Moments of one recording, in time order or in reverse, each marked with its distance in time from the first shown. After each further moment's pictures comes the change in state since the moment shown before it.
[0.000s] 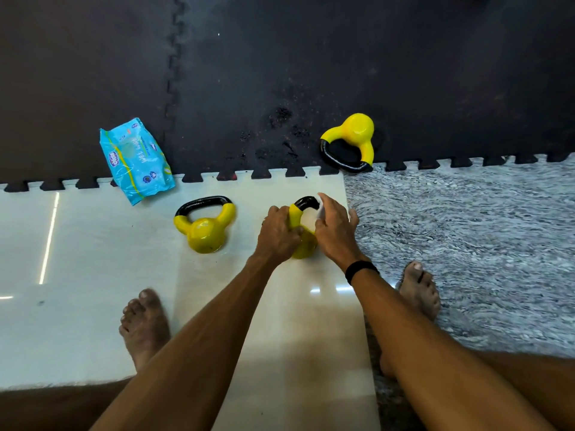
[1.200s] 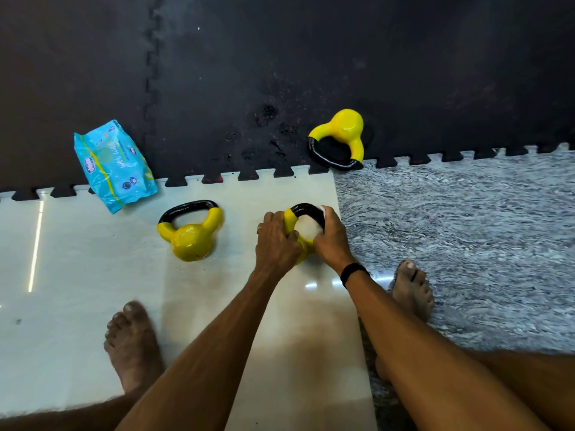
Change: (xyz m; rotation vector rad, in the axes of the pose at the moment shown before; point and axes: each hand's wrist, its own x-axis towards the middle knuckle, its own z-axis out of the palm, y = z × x) left_hand -0.005 0.006 0.025 -0.029 0.119 -0.013; right_hand 0.003 0.021 0.011 0.325 -0.067 0.295
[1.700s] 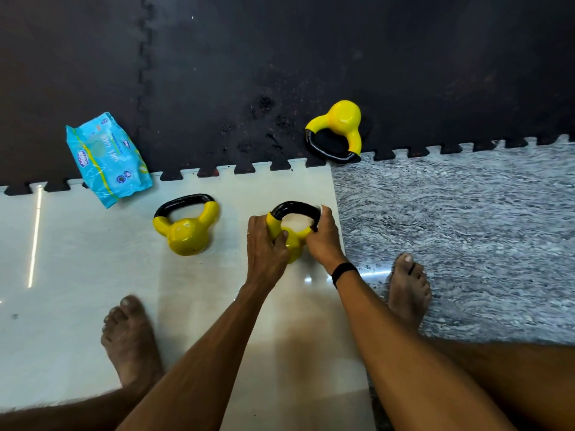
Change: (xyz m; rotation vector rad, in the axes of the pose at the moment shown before) left_hand -0.021 -0.024 0.004 -0.273 0.173 0.070; right_hand -0.006 -0.002 0.010 -0.015 0.014 0.125
